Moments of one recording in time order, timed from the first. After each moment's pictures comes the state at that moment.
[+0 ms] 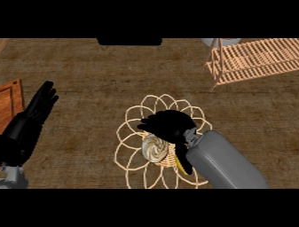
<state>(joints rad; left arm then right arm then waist) -0.03 0.25 0.02 -1.72 0.07 -0.03 0.18 -0.57 -0.12 0.59 -1.28 0.91 0.73 0.00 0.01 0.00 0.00</state>
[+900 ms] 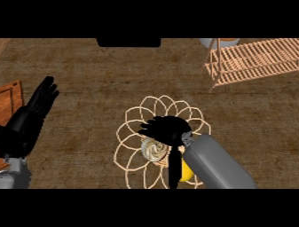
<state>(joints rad) -0.09 0.22 0.07 -1.66 0.04 -0.07 0.17 -0.54 -0.04 0.55 -1.09 1.06 0.65 -0.15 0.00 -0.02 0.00</state>
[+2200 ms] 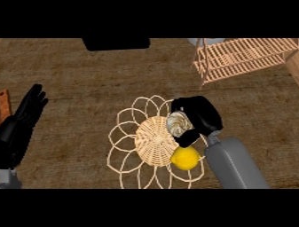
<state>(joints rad) -0.01 0.21 0.11 -1.71 0.02 -0.07 0.18 -0.39 -0.02 0.21 -1.22 1.06 0.10 -0.03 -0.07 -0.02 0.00</state>
